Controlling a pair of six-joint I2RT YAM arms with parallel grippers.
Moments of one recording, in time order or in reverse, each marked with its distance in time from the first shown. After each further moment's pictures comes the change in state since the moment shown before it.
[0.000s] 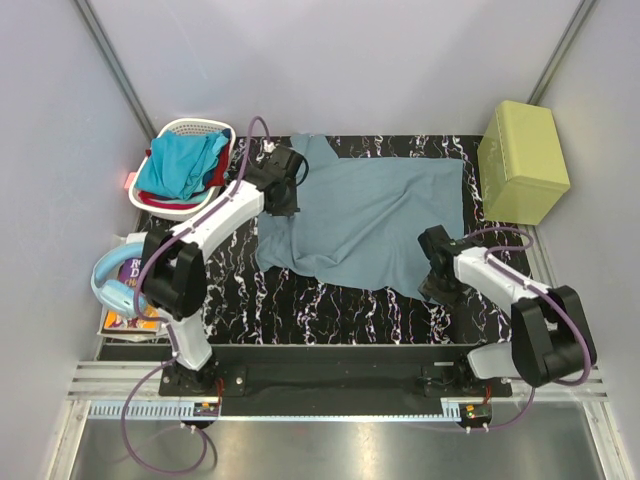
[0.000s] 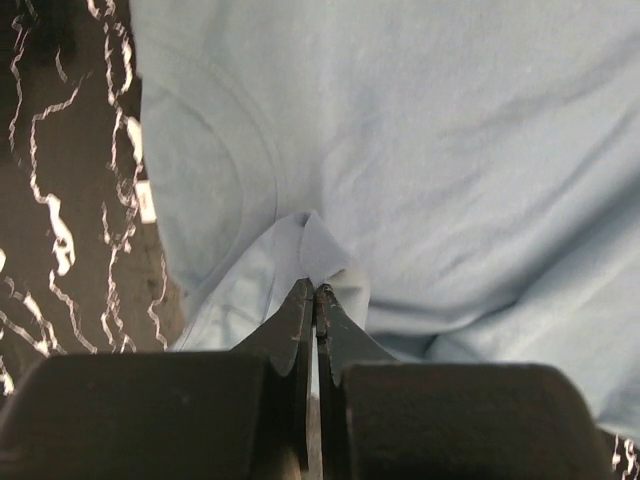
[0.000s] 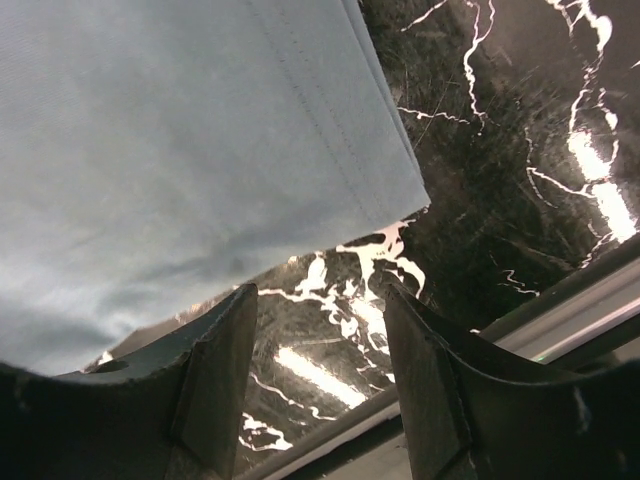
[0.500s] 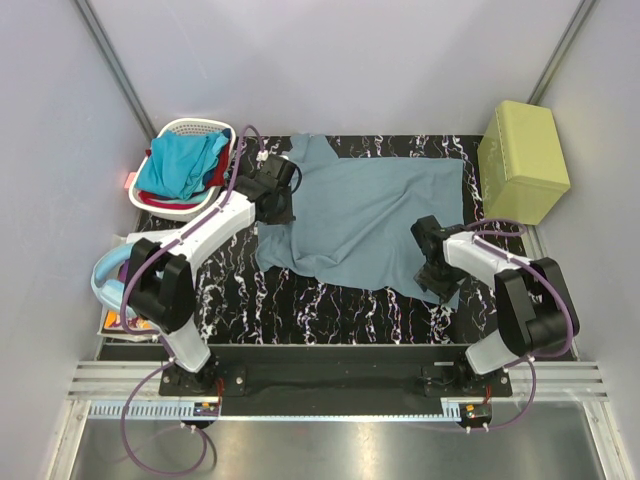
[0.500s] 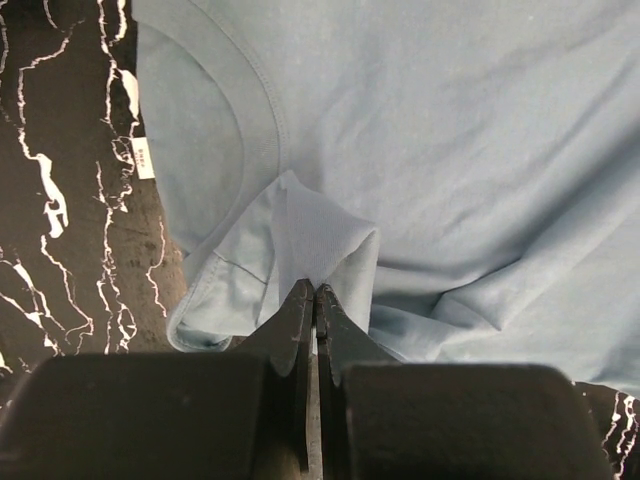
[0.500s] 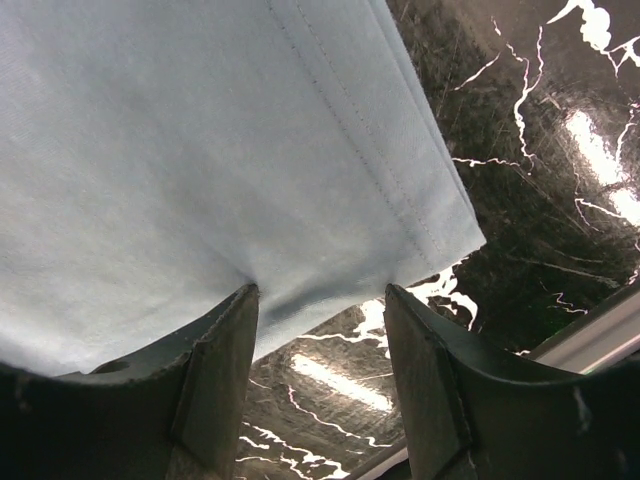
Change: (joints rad) left arm 0.000 -0.133 -0.156 0.040 0.038 -0.011; right arm -0.004 0.190 0.103 0.029 0.038 0.080
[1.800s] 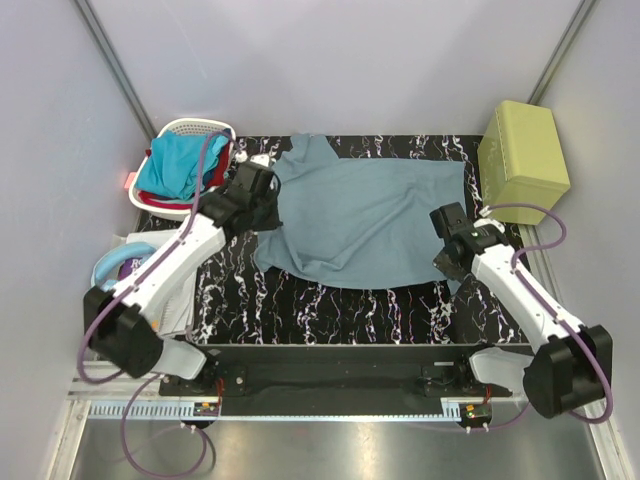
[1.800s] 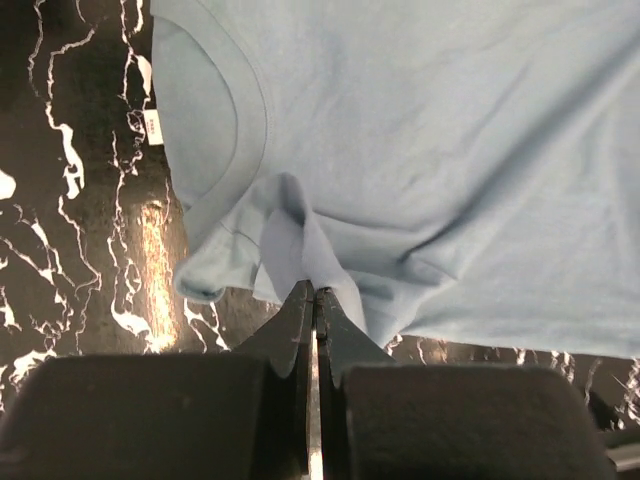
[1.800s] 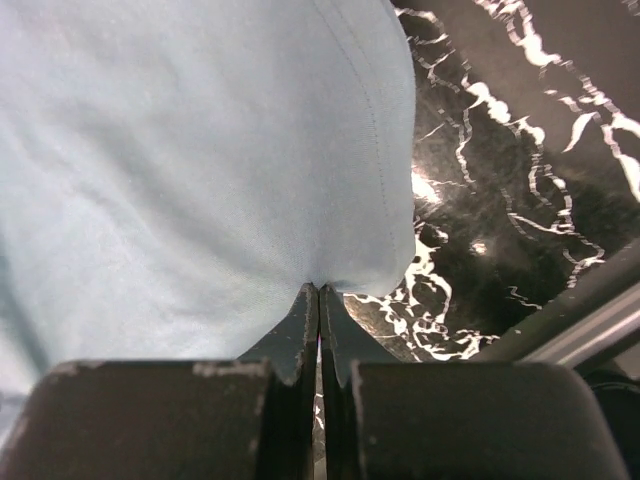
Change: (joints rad) left arm -0.014 -0.274 -0.114 -0.019 0.035 -0.024; right arm -0.005 -0.321 0.093 -0.124 0.085 -0.037
